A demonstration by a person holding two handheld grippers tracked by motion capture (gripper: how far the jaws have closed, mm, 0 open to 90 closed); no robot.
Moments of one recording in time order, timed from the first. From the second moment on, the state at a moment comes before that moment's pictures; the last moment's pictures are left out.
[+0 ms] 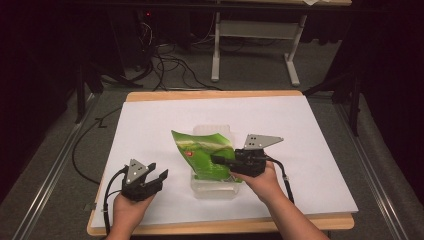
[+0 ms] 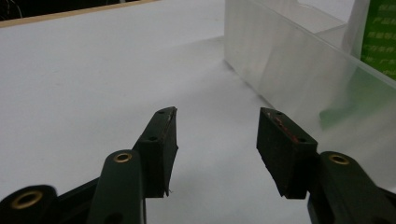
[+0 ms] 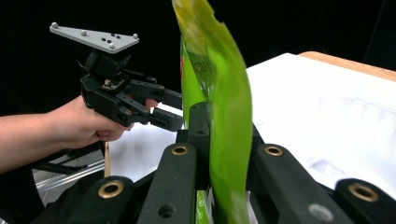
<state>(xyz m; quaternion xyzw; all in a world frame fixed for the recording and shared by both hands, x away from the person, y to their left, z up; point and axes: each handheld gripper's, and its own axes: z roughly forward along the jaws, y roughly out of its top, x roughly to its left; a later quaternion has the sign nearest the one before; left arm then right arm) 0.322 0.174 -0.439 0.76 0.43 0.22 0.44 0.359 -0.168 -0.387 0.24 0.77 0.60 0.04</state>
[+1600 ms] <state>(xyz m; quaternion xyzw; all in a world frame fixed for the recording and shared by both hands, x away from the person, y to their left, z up) 0.314 0.150 -0.439 0.76 0.41 0.20 0.46 0.317 -0.214 -0.390 0.30 0.76 0.56 0.12</state>
